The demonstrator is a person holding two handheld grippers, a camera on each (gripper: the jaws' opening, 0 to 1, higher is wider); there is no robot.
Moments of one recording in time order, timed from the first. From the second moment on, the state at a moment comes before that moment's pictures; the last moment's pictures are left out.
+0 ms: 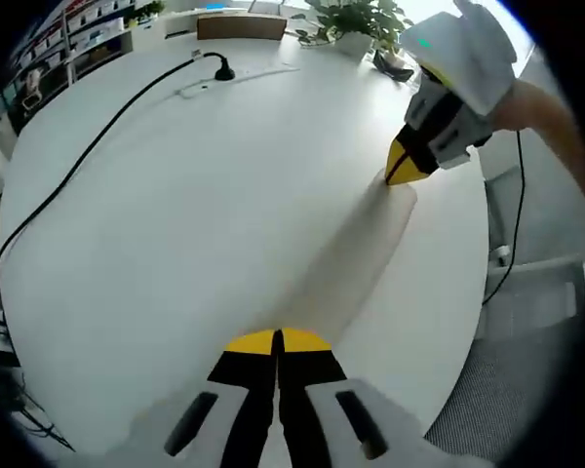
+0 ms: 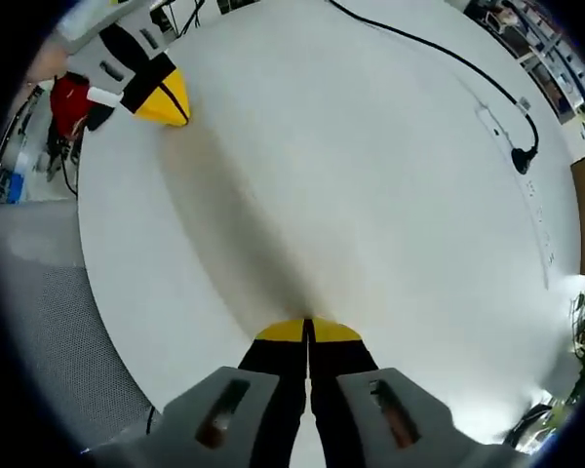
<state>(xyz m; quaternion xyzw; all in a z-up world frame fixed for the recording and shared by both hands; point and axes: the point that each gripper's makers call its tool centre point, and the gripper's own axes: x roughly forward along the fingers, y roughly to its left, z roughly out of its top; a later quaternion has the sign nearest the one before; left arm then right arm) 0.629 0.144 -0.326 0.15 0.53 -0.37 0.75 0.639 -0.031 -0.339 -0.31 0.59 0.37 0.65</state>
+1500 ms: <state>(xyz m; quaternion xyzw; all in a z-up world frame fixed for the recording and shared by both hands) 0.630 0.136 -0.326 0.23 0.49 -0.37 0.75 0.633 -0.038 -0.332 -0.37 0.51 0.38 0.67</state>
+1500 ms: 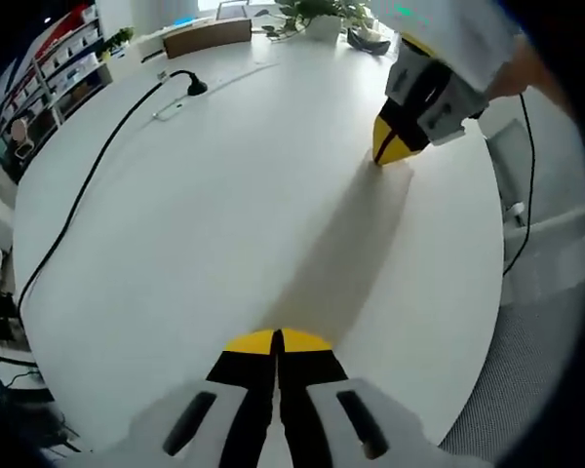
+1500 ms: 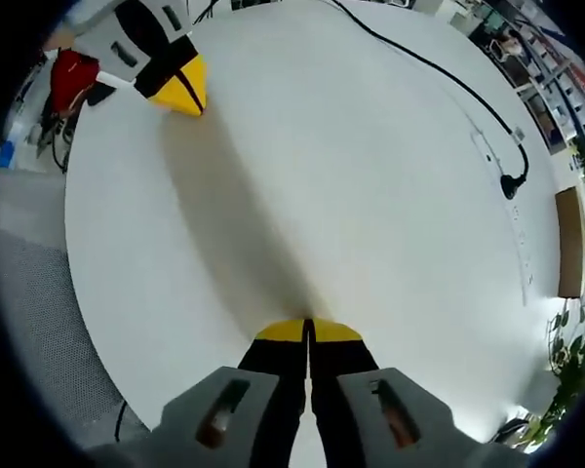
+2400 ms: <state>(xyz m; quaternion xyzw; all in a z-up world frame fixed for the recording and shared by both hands) 0.632 0.142 -0.321 0.23 0.34 -0.37 0.83 0.643 -0.024 -0.322 -0.39 0.26 0.38 0.79</state>
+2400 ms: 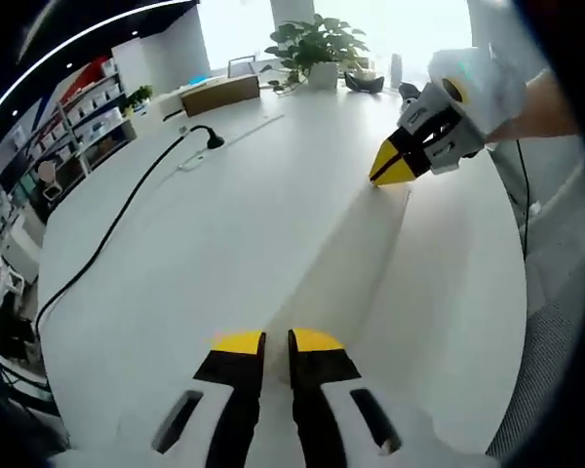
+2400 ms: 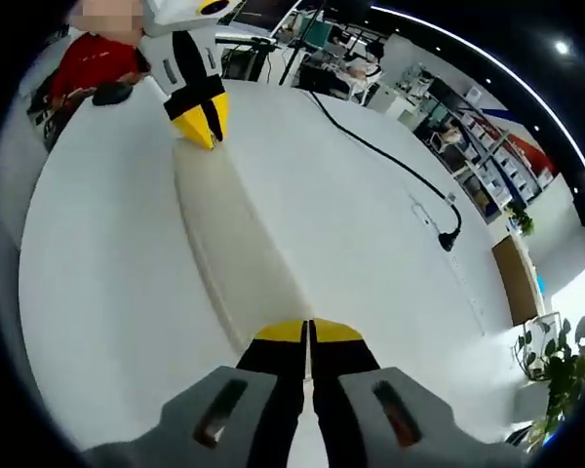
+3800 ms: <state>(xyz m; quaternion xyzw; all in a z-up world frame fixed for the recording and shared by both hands) 0.616 0.118 -0.353 0.27 0.38 -0.51 0.72 0.627 -0.022 -0.350 -0.41 0.39 0.54 0.62</state>
